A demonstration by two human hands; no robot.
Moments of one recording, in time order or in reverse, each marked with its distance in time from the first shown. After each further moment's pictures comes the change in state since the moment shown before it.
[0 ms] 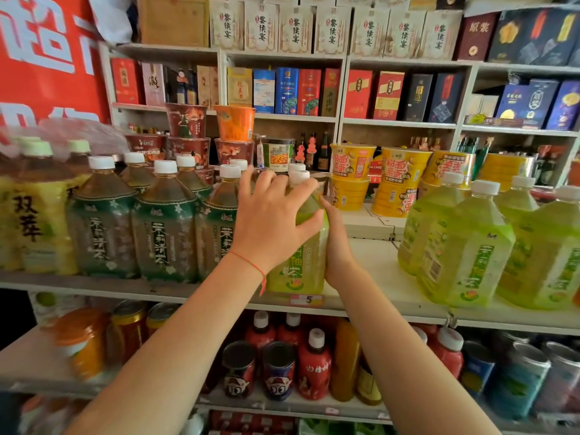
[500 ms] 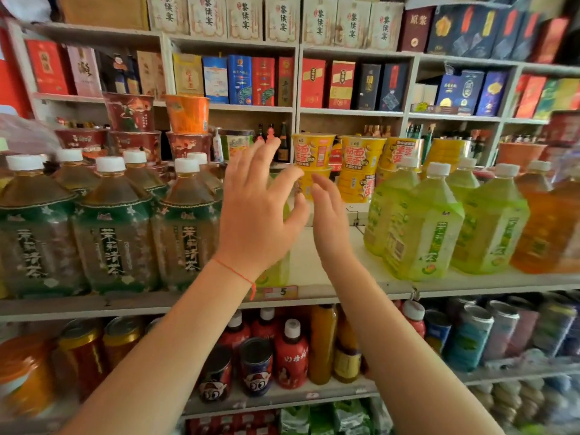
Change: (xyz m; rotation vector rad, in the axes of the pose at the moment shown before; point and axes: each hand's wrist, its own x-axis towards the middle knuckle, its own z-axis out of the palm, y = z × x) left_hand 0.000 0.019 -0.003 -0.300 0.228 0.065; right_hand -0.027 -0.026 0.000 -0.380 0.323 -0.453
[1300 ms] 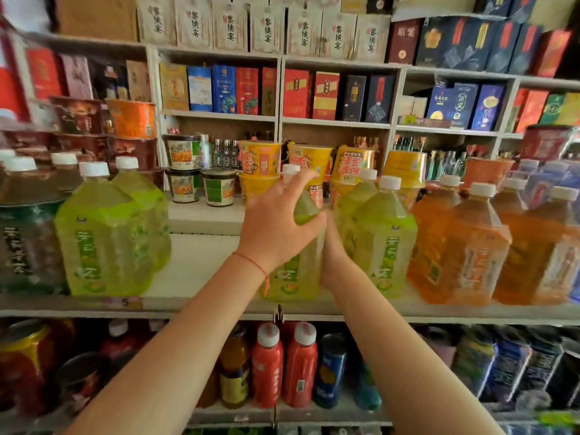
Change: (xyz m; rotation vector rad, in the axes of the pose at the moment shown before) left_hand 0.056 0.191 0.152 -0.217 -0.270 -0.195; right_hand 0.080 0.081 -0.224 0.344 -0.149 0.539
